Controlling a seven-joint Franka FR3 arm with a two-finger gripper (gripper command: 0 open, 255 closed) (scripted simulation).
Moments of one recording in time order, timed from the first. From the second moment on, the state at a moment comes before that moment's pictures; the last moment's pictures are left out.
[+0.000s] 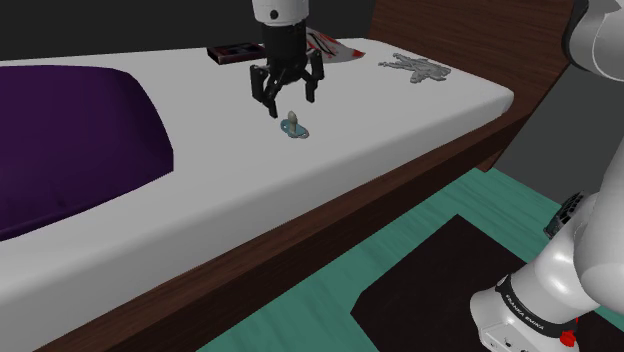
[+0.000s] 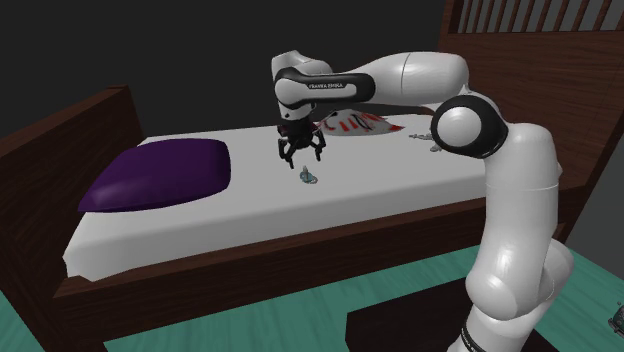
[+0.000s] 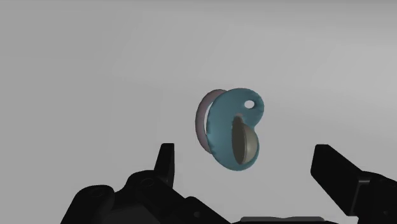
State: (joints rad) arm 0.19 0.31 0.44 -1.37 -0.24 1.53 0.62
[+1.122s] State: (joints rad) arm 0.18 0.31 0.44 -1.44 -0.24 1.59 0.63
